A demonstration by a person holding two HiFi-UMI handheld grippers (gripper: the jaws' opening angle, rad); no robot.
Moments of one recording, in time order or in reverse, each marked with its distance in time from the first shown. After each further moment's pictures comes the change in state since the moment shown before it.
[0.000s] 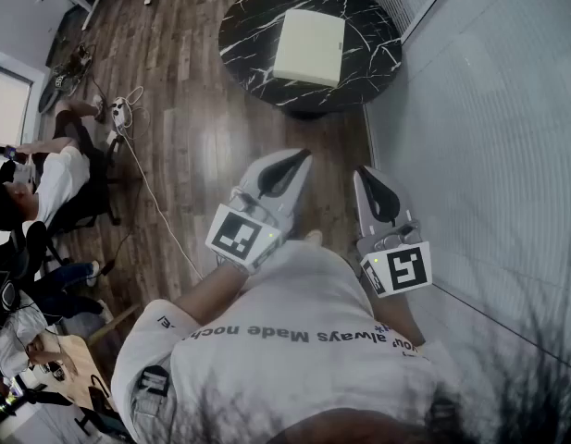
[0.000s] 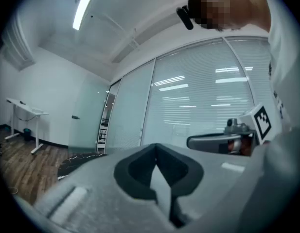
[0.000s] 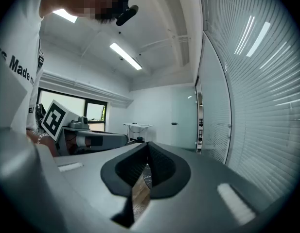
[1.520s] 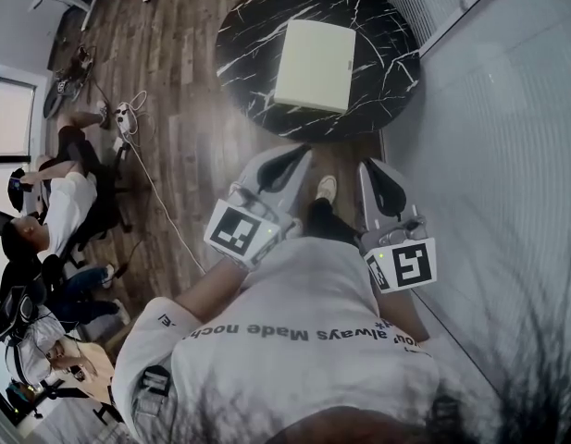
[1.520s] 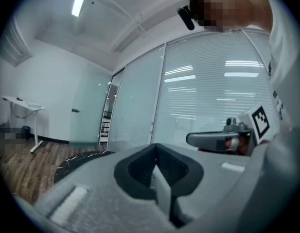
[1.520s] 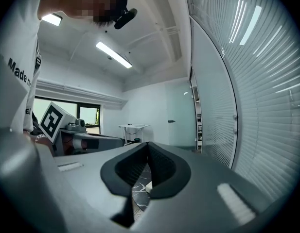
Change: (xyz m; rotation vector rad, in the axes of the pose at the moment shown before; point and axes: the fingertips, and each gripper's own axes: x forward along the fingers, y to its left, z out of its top) left arm 0.144 0.133 -0.011 -0.015 0.094 0.020; right arm 0.150 -0.133 -0.016 0.090 -0.005 -0.013
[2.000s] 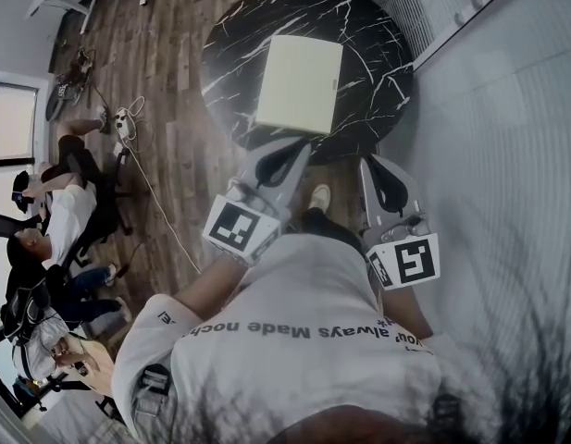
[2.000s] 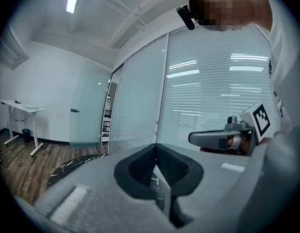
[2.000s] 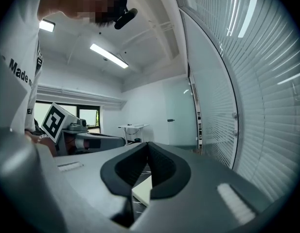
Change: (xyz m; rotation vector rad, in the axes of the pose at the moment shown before) left arm 0.132 0.026 0.018 0.016 0.027 0.032; right arm 0.045 -0.127 0.009 0.028 0.007 0.037
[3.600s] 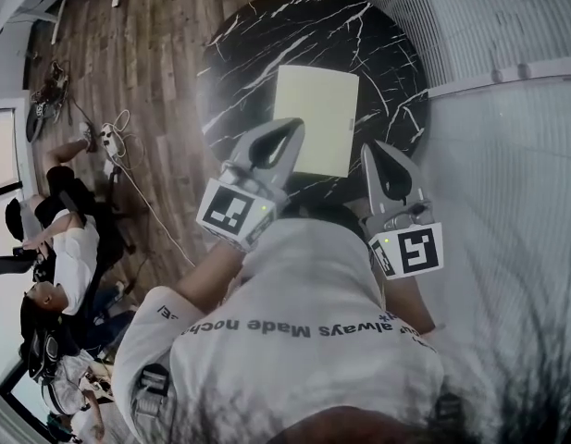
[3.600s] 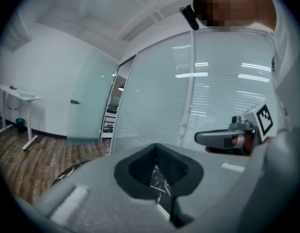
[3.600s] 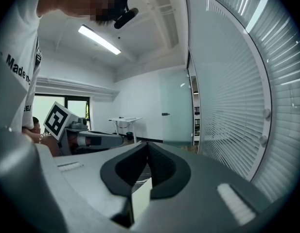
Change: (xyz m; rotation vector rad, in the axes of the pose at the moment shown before) left arm 0.103 0.232 0.018 -0.075 0.027 -0.044; right arm 0.230 -0.065 0.012 -0.012 0.097 -0.078
